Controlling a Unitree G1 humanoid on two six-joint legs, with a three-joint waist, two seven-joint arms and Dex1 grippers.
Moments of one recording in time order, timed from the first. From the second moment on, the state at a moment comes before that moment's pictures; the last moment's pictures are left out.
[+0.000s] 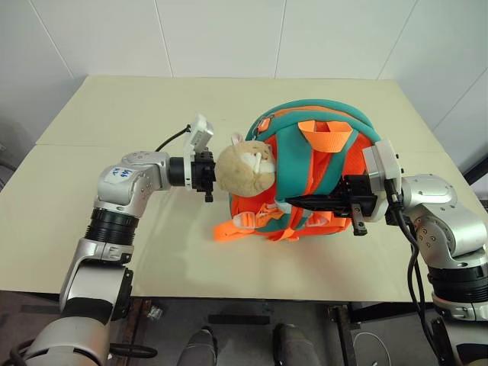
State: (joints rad) left arm -0.94 0.50 -0.09 0.31 -0.48 0.71 -1.10; right arm -0.58 -0.67 -0.04 -0.20 0.66 0.41 1.28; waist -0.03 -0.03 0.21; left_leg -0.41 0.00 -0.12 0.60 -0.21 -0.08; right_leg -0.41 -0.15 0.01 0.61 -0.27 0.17
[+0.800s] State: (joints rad) left arm -0.85 0.78 0.28 0.11 -0.80 0.96 -1.14; right arm -0.57 -0.66 -0.04 -0.21 0.66 0.41 1.27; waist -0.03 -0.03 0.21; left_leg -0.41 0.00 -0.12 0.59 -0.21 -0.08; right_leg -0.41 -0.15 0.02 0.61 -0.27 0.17
